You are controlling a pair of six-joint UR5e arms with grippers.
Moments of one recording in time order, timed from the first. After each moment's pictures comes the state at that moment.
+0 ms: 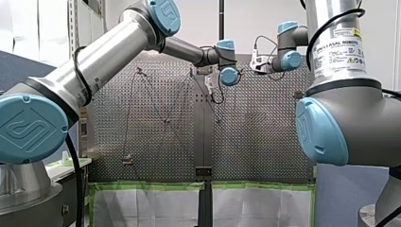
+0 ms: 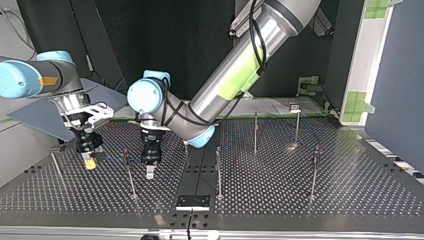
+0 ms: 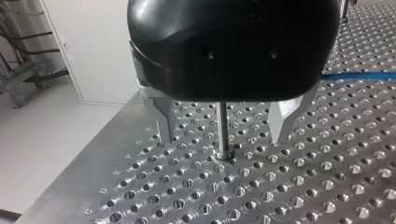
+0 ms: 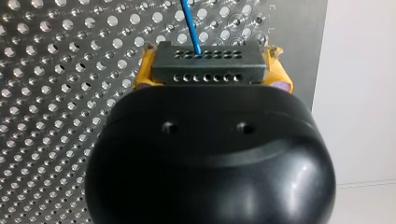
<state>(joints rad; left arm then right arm) -0.69 -2.35 -0.83 -2.88 -2.11 -1.71 1.78 -1.29 1.47 -0.28 1.18 1.66</state>
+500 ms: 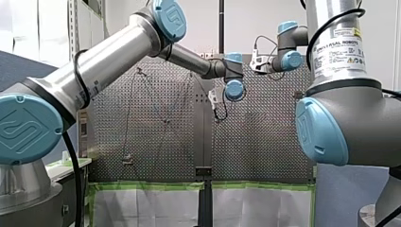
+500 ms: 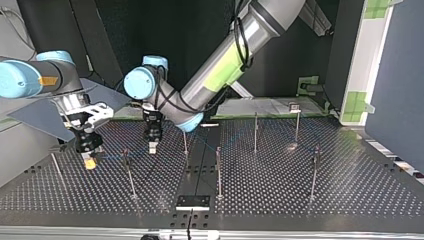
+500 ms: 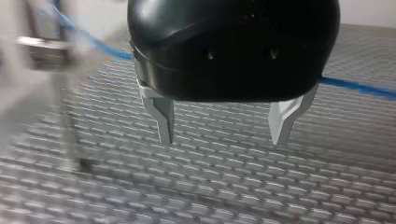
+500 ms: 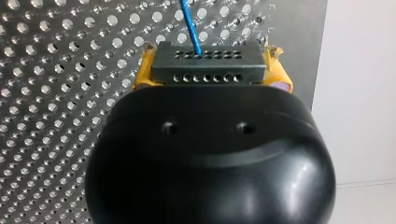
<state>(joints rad) -0.75 -2.42 -0.89 -2.95 -2.18 -1.75 1.78 -1.29 1.47 -0.28 1.18 1.66</state>
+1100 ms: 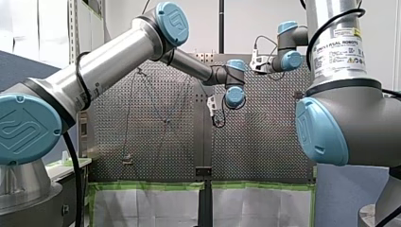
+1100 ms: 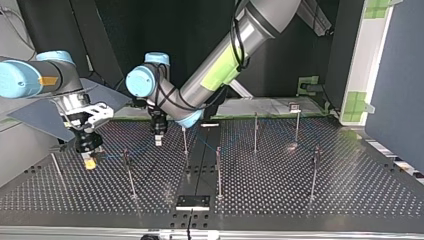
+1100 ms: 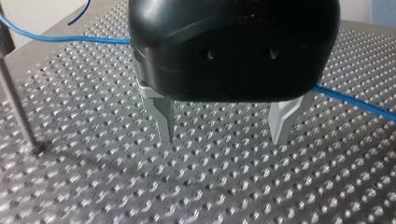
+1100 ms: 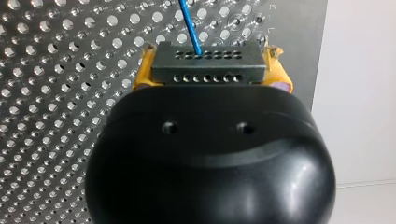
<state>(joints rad) -0.75 -2.43 -0.91 -2.98 -2.22 -1.76 1.78 -1.29 1.47 -0.28 1.18 1.66</state>
